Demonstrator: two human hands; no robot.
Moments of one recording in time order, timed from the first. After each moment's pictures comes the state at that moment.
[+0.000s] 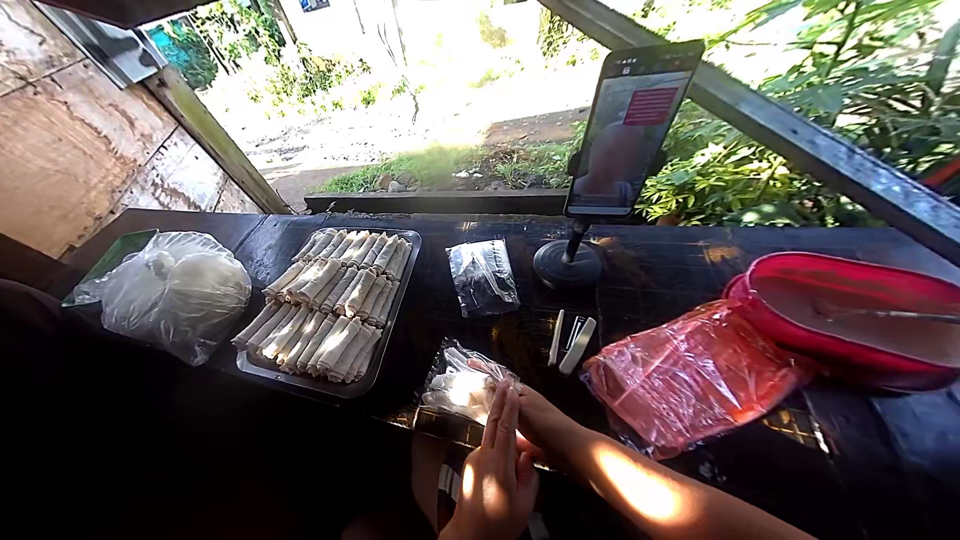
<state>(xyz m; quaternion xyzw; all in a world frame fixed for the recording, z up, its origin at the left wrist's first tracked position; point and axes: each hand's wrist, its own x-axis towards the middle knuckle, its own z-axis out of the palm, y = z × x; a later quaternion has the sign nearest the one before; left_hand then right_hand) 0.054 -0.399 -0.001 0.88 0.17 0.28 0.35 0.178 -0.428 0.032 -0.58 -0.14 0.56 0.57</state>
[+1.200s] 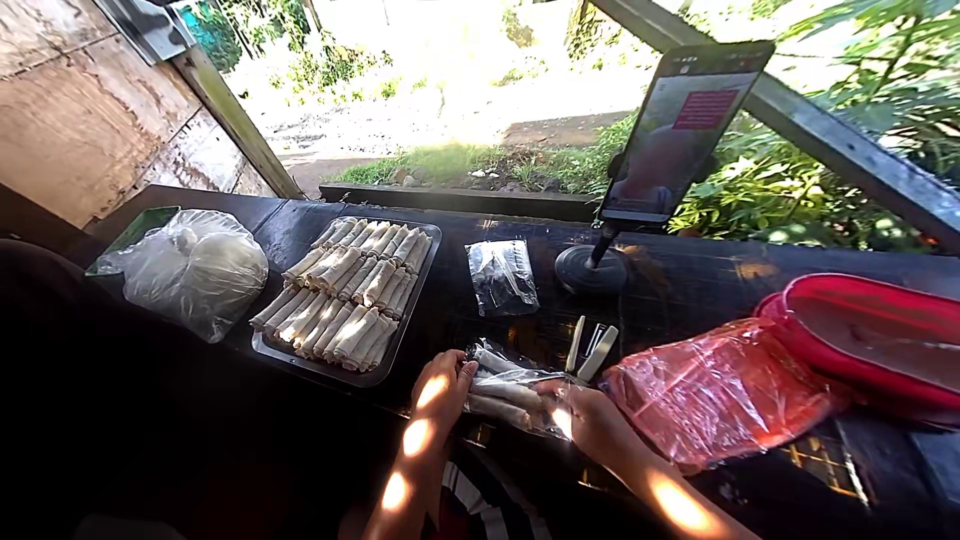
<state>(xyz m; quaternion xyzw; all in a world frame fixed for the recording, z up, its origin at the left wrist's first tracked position) 0.077 -0.288 0.031 0.82 0.41 -0.04 0.39 0.215 -0.468 -0.007 -0.79 -0.47 0.20 0.35</state>
